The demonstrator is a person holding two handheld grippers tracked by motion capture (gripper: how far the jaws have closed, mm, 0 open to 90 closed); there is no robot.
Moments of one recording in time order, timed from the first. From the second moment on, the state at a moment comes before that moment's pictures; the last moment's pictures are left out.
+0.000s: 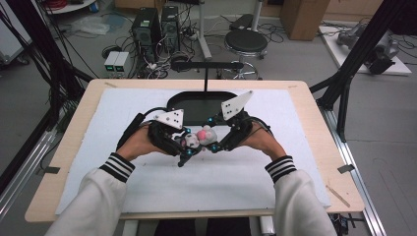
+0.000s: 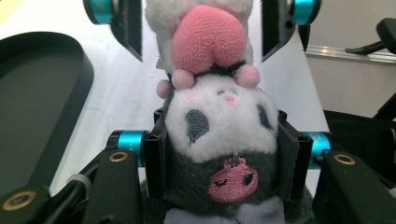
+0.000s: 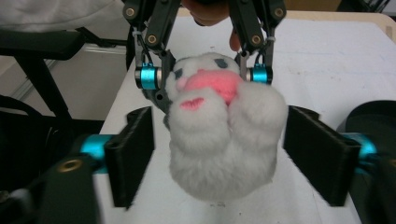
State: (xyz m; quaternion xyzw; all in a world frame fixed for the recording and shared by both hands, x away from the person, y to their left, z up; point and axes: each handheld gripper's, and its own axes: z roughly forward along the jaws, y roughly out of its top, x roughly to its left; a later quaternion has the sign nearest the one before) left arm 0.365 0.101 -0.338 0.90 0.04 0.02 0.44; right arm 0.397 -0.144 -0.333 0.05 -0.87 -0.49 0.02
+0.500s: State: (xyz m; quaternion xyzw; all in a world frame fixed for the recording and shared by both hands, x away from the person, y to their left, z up) left arm 0.367 0.102 -0.339 0.89 0.02 0.01 0.45; right arm 0.394 -0.143 -0.330 0.05 -0.87 -0.49 0.03
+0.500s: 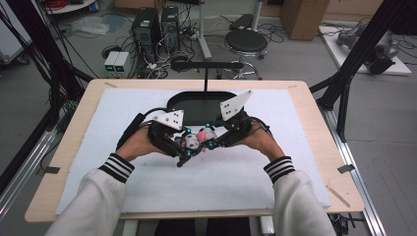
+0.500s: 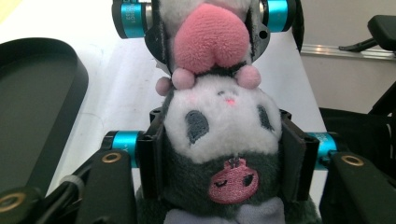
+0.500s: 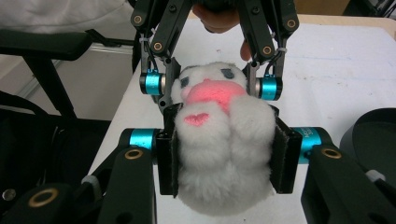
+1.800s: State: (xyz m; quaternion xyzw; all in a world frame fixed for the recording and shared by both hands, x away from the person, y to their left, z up) left arm 0.333 0.212 -0.358 0.74 0.24 0.22 0.59; right arm 0.409 -0.204 -0.306 -0.21 -0.81 -0.53 -0.12
